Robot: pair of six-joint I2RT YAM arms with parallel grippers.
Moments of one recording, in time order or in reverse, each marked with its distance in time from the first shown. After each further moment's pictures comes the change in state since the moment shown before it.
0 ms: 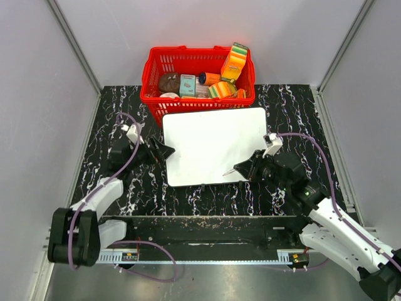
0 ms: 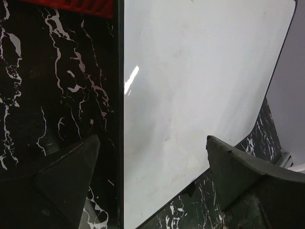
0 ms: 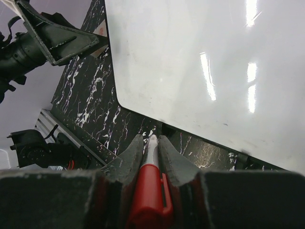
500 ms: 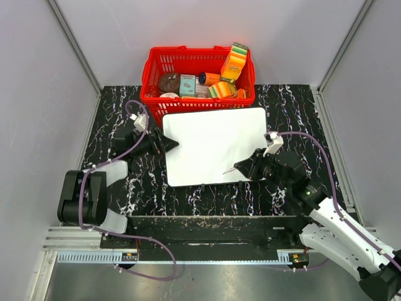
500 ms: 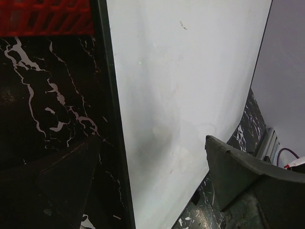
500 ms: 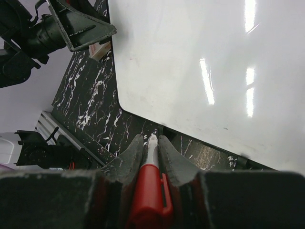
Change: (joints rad) left arm 0.042 0.357 0.151 0.221 0.231 0.036; right arm 0.000 -0.002 0.022 -0.007 0.007 -0.011
